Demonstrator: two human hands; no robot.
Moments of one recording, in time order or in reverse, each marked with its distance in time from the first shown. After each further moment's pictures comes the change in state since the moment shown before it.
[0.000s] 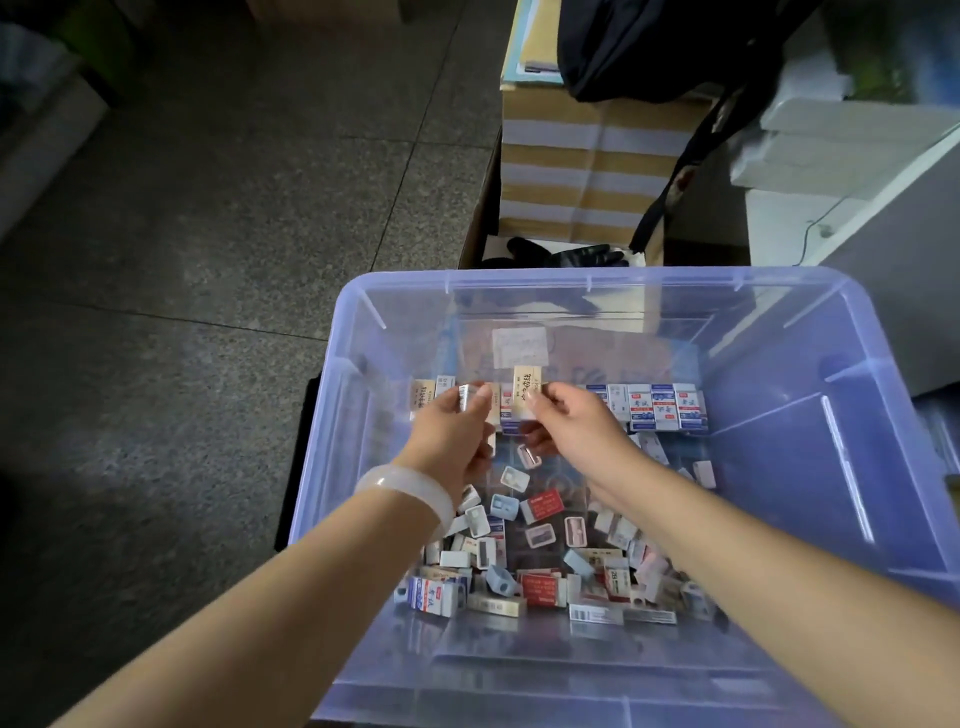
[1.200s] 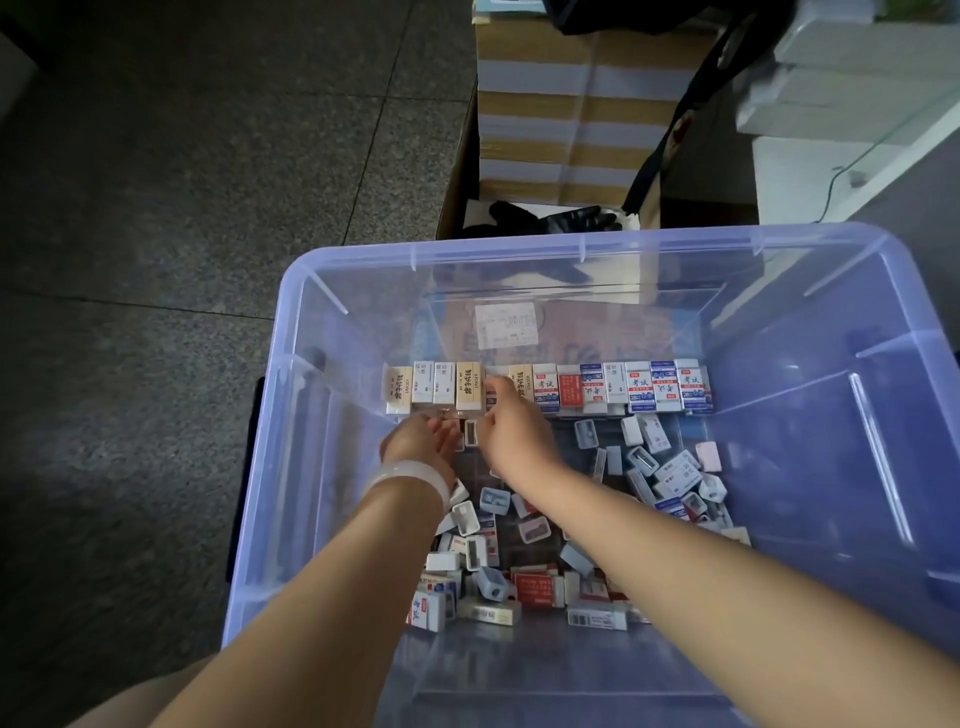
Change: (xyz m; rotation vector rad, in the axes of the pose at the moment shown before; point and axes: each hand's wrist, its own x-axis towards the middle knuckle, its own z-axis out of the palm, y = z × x) left_hand 0.070 -0.039 0.001 -0.686 0.324 -0.307; right_hand 0.040 0.038 0.047 -0.494 0.056 -0.072
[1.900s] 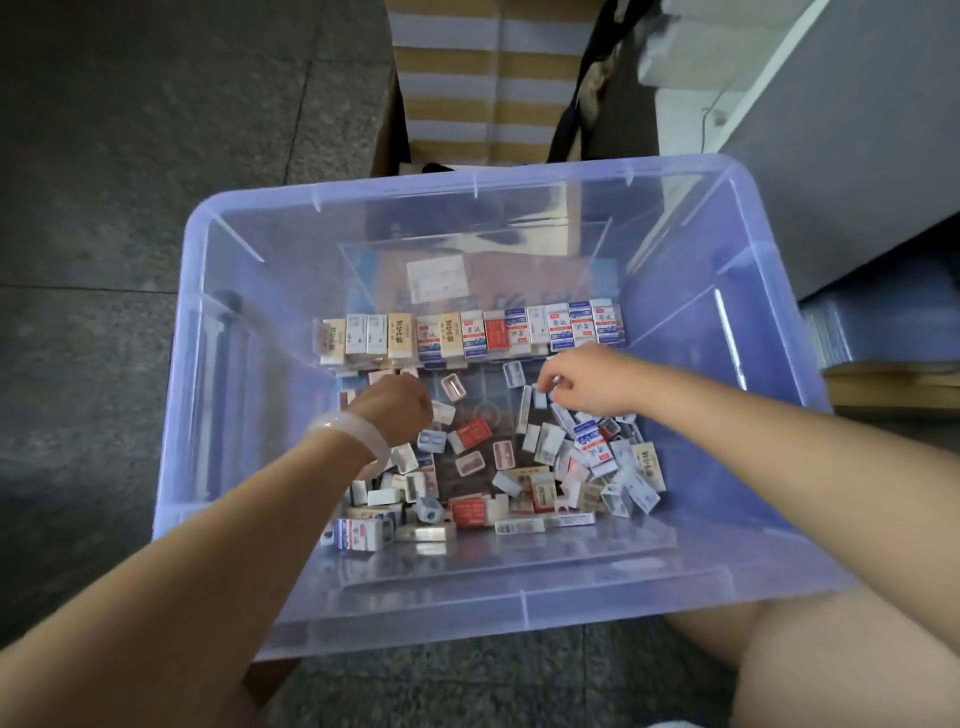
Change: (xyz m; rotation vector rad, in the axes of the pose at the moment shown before) left_hand -0.013 -0.014 -0.005 2.100 -0.420 0.776; right_hand -0.043 0.055 -0.130 -0.665 -0.418 -0.063
